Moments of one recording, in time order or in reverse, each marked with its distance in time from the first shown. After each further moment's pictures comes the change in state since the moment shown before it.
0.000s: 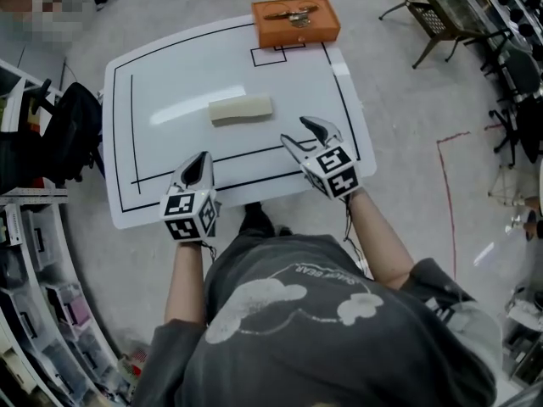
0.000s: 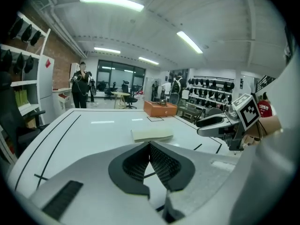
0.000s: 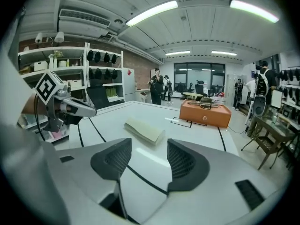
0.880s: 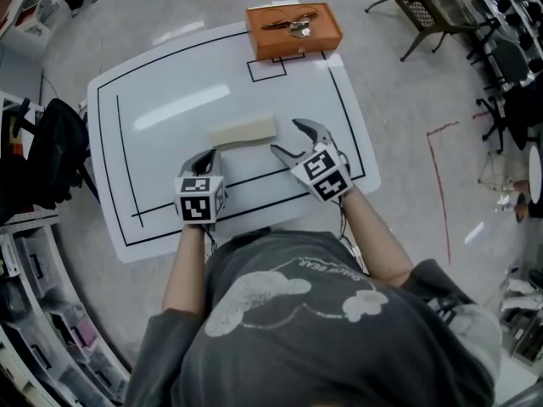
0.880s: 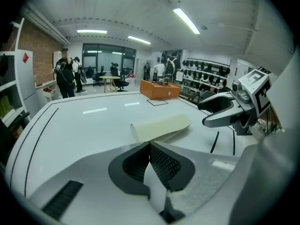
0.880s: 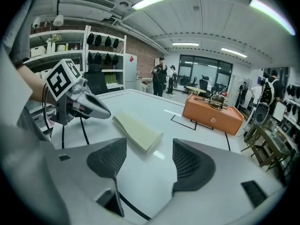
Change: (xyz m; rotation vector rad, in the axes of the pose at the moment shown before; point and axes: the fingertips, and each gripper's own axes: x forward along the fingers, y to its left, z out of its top) left arm 0.107 0.035 -0.011 0.078 0.228 -0.081; right arm 0.070 -0.016 0.009 -0.097 0.138 -0.020
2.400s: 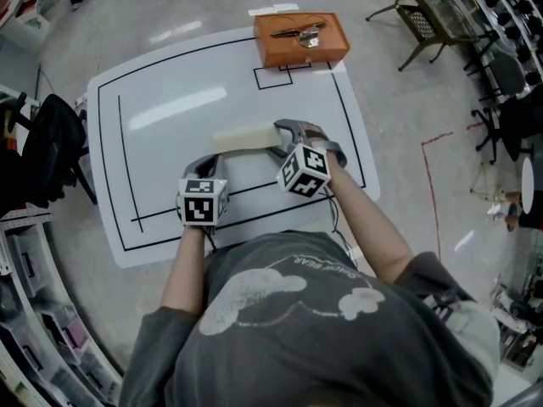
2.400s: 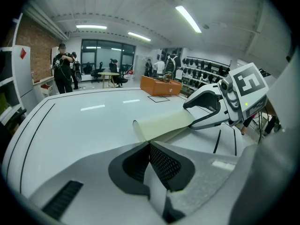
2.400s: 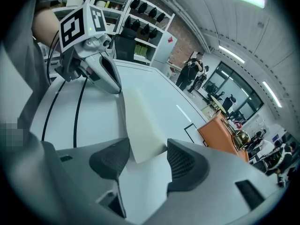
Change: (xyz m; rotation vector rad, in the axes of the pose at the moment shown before) left arm 0.015 0.011 -0.011 -0.005 0.041 -0.033; right arm 0.057 0.009 -0.003 -0.519 0.214 0.045
